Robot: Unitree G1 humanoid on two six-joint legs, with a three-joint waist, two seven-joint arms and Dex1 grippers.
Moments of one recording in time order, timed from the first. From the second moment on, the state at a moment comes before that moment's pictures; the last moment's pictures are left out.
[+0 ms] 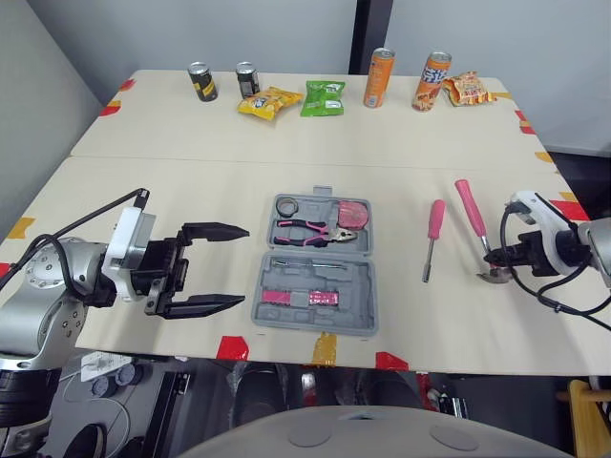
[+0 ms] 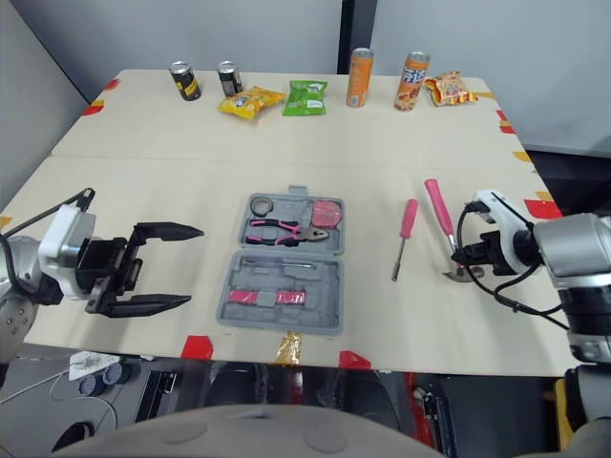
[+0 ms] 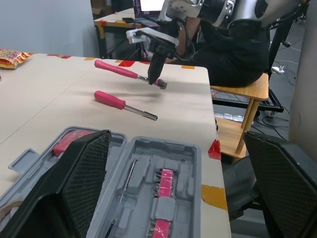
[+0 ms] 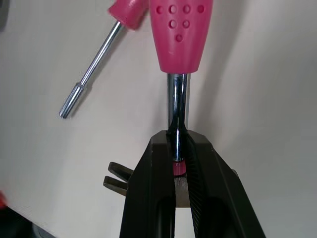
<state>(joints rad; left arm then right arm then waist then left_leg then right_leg) 0.02 0.81 0.25 -0.32 -0.77 0.23 -1.45 -0.32 -0.88 -0.12 -0.09 0.01 1.55 1.19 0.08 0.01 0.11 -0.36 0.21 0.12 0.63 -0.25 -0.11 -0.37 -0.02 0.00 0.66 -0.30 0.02</state>
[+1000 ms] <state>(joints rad) 0.01 0.81 0.25 -0.30 -0.77 0.23 -1.47 -0.02 -0.72 -0.42 -0.32 0.32 1.08 0.82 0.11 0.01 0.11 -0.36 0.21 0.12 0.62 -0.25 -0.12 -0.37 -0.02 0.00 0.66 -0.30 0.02</state>
